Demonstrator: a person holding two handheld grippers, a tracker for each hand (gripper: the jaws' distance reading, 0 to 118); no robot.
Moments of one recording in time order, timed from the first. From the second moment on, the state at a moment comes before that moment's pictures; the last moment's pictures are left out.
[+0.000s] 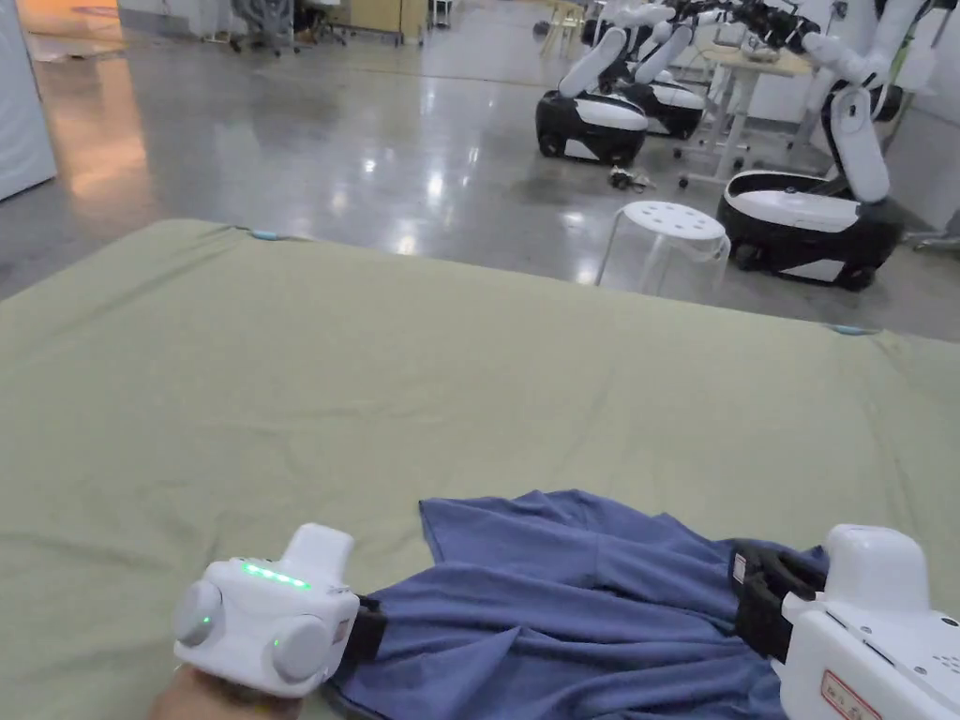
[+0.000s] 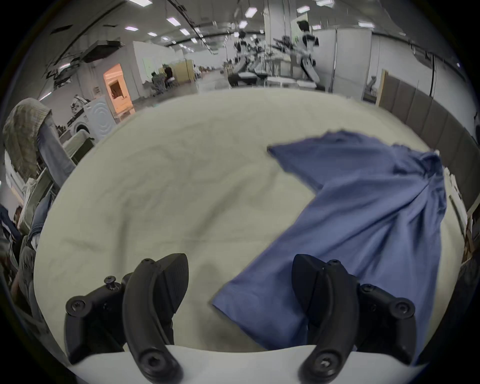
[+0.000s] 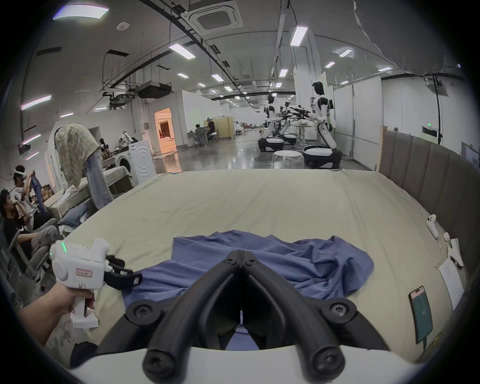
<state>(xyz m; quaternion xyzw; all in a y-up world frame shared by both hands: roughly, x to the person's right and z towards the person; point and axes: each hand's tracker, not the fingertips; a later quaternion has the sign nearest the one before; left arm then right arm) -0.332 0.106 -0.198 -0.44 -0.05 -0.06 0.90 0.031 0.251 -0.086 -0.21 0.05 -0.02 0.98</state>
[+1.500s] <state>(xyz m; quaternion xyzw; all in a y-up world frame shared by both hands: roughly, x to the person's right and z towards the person) -0.317 0.258 -0.165 -0.29 -0.08 -0.06 0.95 0.268 0.276 -0.190 -0.33 -0.07 -0.06 0.94</state>
